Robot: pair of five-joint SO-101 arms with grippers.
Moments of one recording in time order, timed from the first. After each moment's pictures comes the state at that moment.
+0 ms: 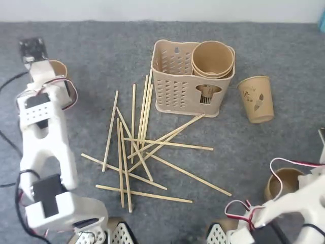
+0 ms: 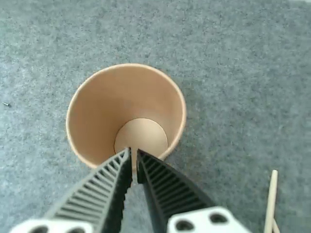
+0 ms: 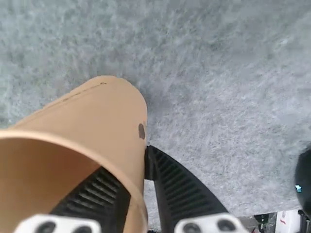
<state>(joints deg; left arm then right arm) -27.9 -0.7 23.5 36.1 -0.4 55.6 -28.7 38.7 82.6 50.9</state>
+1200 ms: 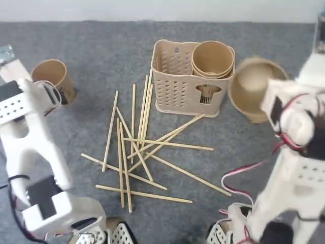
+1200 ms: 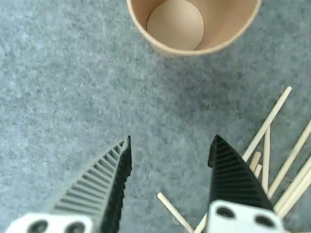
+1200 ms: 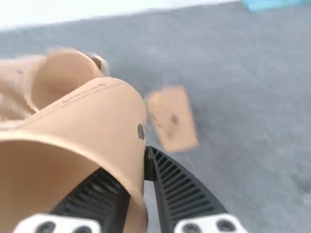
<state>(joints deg) -34.2 -0.7 5.8 78.5 8.1 4.9 -22.3 -28.0 100.7 -2.2</state>
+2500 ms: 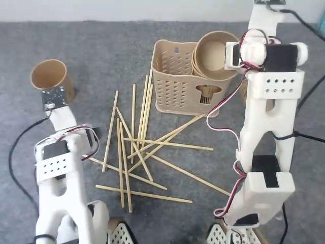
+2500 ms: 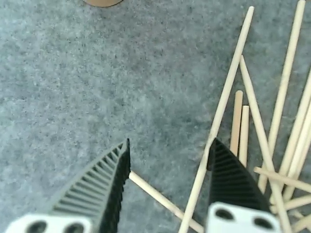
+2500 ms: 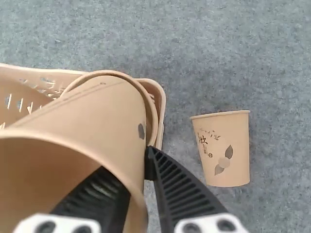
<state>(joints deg) -24.2 -38.8 62.2 50.9 4.2 -5.2 12.5 -52.0 100.7 -2.9</state>
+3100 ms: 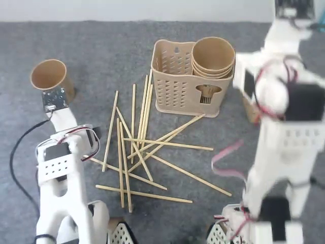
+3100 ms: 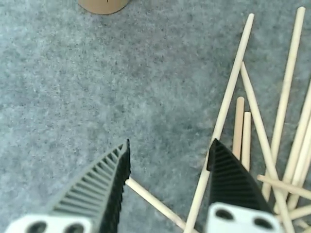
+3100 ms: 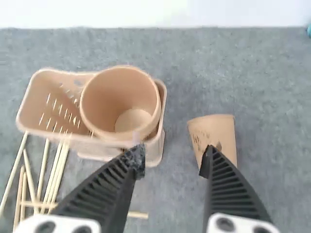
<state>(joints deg) -24.2 -38.8 64.6 46.6 4.2 -5.4 -14.6 -35.4 100.7 -2.9</state>
